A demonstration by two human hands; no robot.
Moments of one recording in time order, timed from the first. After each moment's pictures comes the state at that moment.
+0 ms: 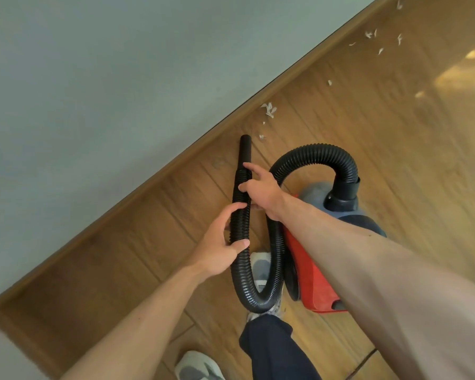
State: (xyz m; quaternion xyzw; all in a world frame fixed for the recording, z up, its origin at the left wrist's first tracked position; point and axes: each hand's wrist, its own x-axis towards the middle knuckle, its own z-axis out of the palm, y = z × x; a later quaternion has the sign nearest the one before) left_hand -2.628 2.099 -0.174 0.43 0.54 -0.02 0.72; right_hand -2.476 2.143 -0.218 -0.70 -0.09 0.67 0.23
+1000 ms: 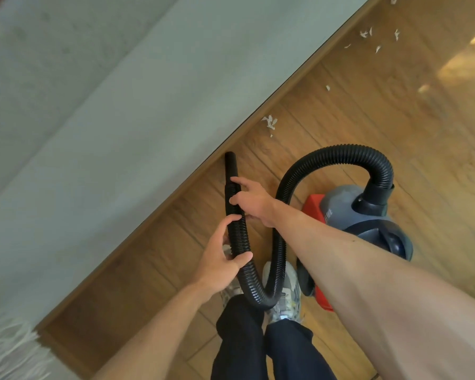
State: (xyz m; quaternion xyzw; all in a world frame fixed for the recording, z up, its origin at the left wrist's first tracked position) left_hand -2.630 2.130 -0.151 0.39 0.60 -0.06 0.69; right_hand -2.489 2.181 -0.205 -0.67 -0.11 0.72 0.17
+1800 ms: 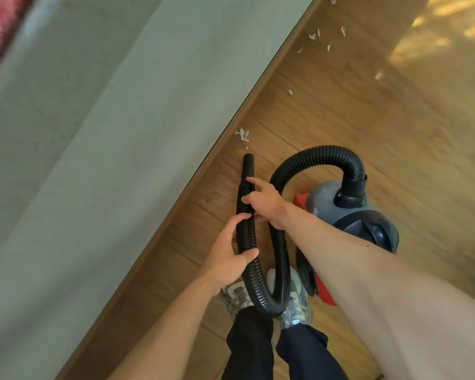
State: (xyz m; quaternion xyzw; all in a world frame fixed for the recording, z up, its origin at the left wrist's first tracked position) left_hand -2.588 2.167 -0.150 0.45 0.53 -0.13 0.71; right_hand -2.439 2.174 -0.202 -0.72 -0.02 0.64 0.25
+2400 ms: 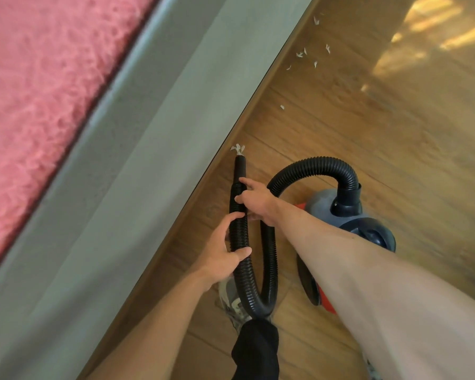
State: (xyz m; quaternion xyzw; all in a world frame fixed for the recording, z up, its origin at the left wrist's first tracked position) left_hand -2.584 2.208 -0.150 0.48 0.50 -0.17 0.70; right_hand -2.433 2.208 -0.201 -0.71 0.01 0.65 0.26
